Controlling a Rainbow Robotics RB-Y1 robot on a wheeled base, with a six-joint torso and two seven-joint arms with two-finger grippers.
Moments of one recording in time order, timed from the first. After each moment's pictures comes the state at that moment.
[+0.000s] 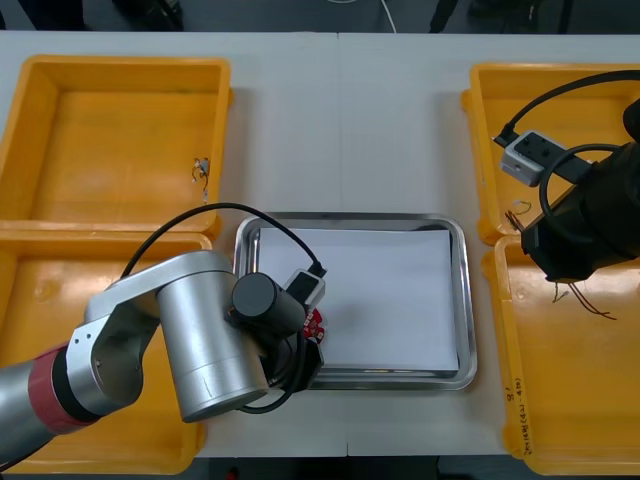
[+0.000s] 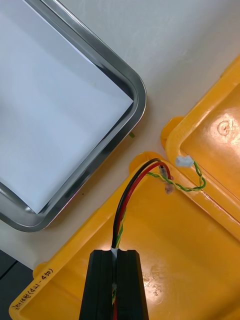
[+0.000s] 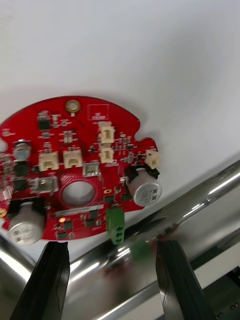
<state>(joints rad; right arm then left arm) -0.51 -0.91 0.14 -2.31 -1.03 1.89 1.39 -0.52 0.58 -0.89 -2.13 0.53 1.57 -0.89</state>
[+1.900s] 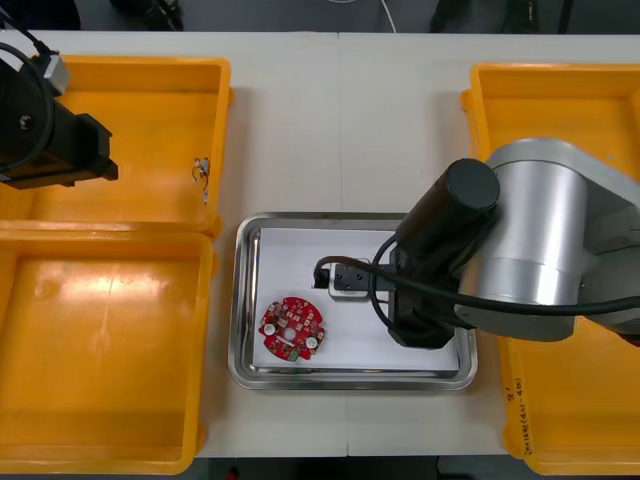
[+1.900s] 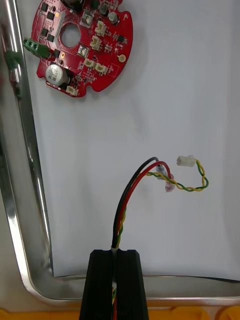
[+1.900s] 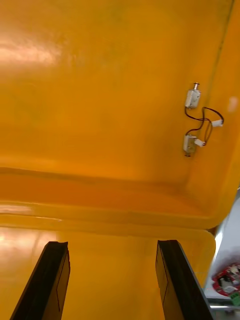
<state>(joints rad) -0.70 -0.69 0.75 -2.23 -0.78 1.75 1.83 -0.64 0.75 0.02 -1.90 0.79 1.91 -1.01</state>
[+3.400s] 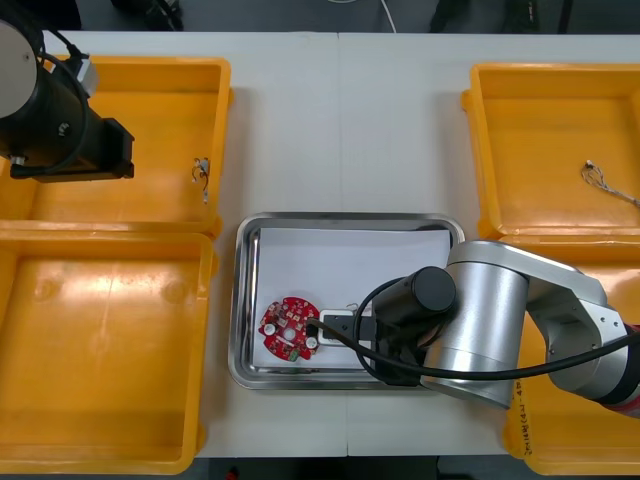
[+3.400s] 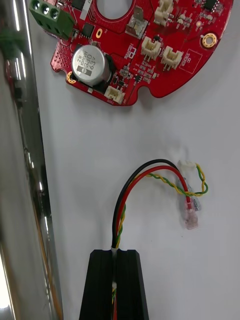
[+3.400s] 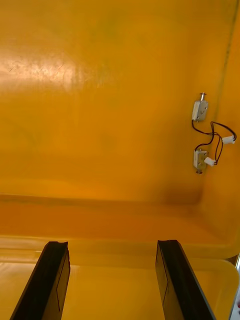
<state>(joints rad) -0.59 -0.69 0.95 -2.13 -0.54 1.49 1.83 -0.67 0.67 -0.04 -1.83 0.64 1.87 -1.12</state>
